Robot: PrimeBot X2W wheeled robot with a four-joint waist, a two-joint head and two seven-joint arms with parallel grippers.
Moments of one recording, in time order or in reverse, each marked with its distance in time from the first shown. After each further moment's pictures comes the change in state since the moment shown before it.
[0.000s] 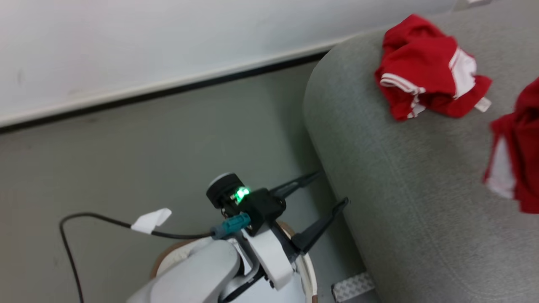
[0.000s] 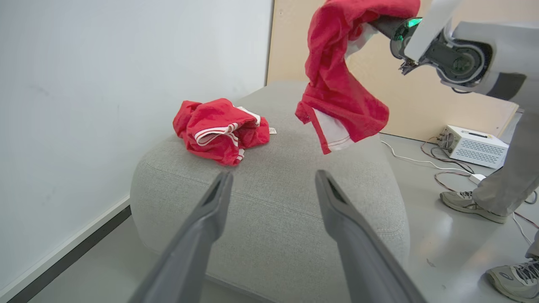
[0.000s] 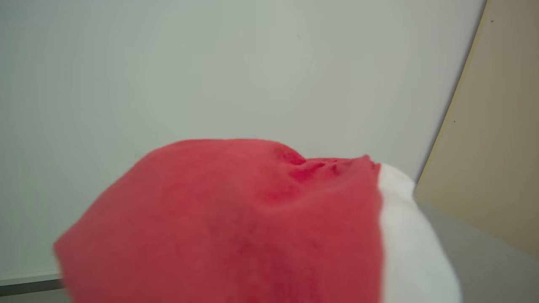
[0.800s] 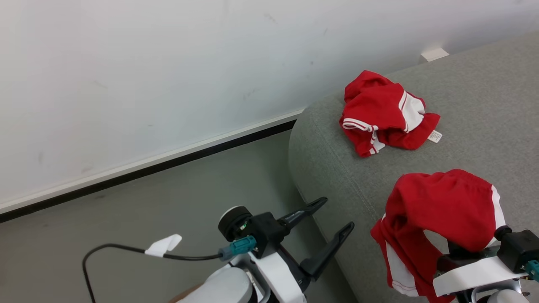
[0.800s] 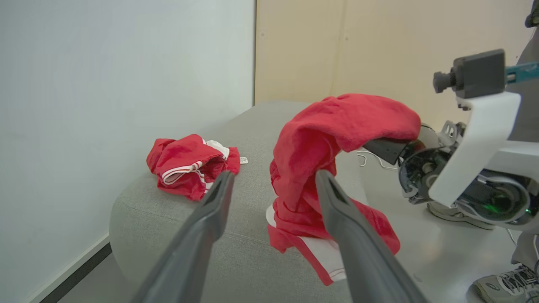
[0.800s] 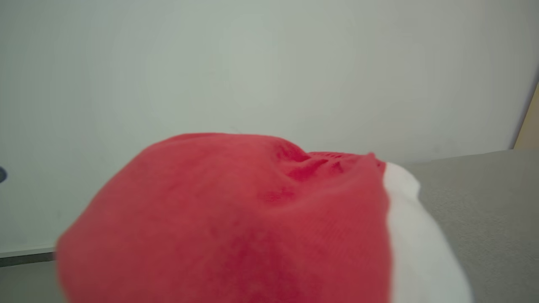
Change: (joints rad) left arm 0.107 -0.079 0.030 0.060 -0.030 0.006 -0.036; right arm 0.286 0.160 0.305 -0.058 0.045 0.000 -0.024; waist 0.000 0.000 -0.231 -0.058
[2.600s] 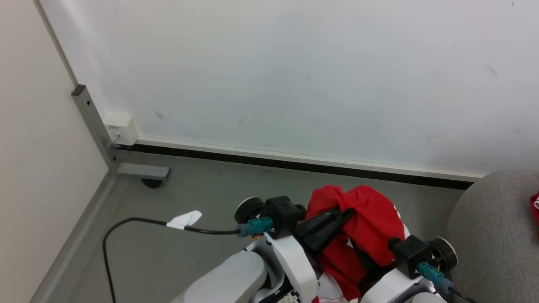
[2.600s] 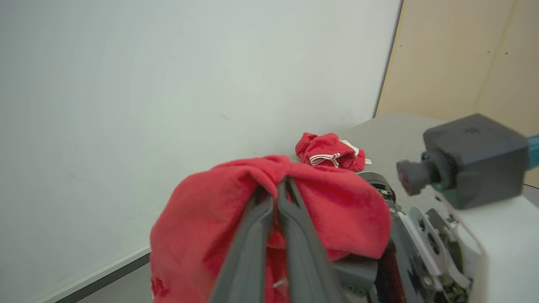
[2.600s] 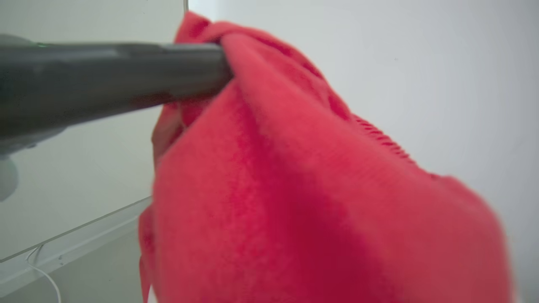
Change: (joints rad) left arm -0.122 -0.049 -0.111 0.125 -0.141 -0.009 0.000; right arm -0.117 0.082 0.336 0.198 -0.080 0.000 0.000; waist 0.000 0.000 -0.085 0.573
